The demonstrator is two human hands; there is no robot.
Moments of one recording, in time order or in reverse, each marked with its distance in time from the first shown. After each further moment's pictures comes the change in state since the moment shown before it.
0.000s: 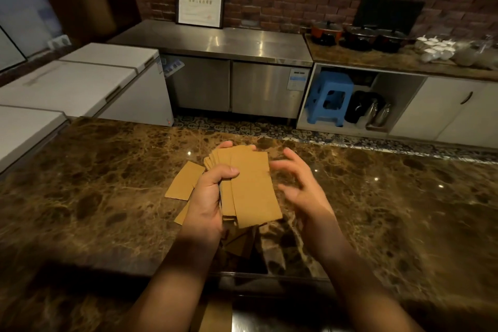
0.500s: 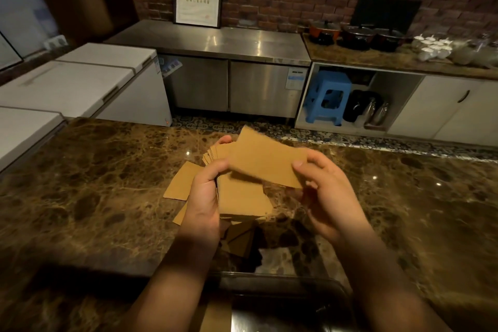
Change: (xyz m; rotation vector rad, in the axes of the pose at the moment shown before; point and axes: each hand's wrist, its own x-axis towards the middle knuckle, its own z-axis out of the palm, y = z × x) left_hand -0.002 0.001 0.006 -0.038 -0.019 0.010; right_hand 0.017 -0.022 -0.023 0.415 0.193 0.284
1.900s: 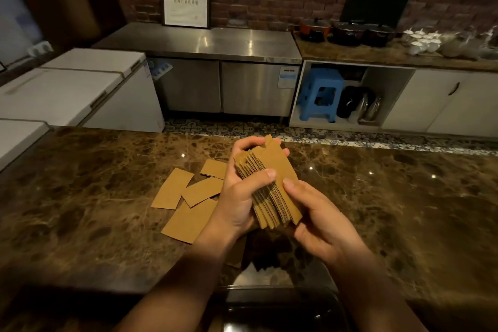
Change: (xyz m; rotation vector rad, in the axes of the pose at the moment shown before) left_hand 0.025 -0.045 0.025 0.311 -0.246 0.185; right_hand 0.004 0.032 -0.028 0.282 -0.078 0.236
